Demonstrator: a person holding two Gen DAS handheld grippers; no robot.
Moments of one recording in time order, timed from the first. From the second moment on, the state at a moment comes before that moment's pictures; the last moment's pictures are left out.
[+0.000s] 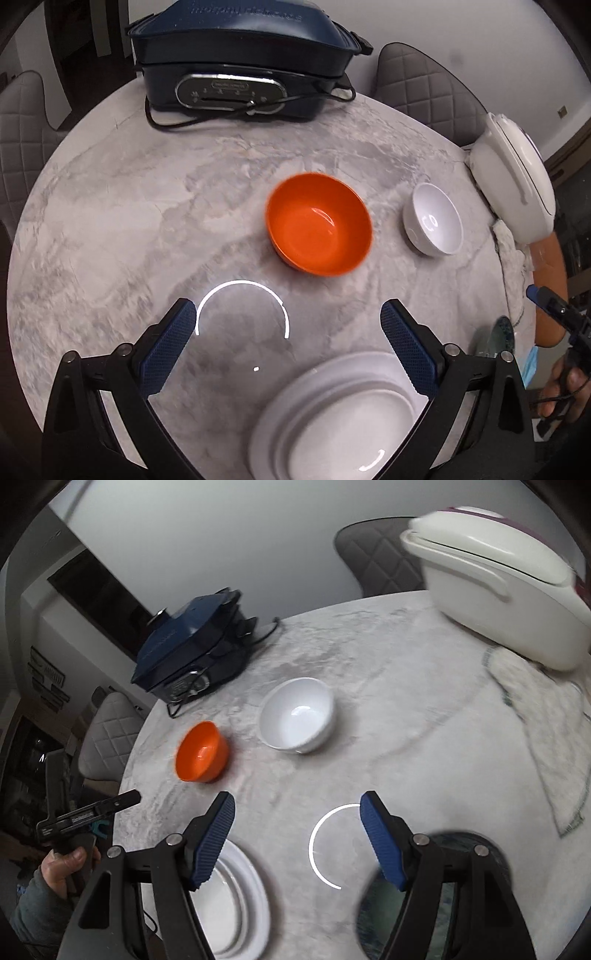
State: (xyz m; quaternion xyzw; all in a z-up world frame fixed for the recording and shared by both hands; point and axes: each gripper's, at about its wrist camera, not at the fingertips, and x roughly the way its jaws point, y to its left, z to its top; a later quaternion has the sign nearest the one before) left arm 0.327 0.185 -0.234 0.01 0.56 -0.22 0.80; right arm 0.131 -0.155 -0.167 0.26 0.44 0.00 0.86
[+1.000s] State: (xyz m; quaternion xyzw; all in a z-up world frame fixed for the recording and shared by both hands) left arm 0.434 0.166 -0.330 0.04 0.62 -0.29 0.73; right arm 0.337 -0.047 -0.293 0.27 0.60 0.03 0.75
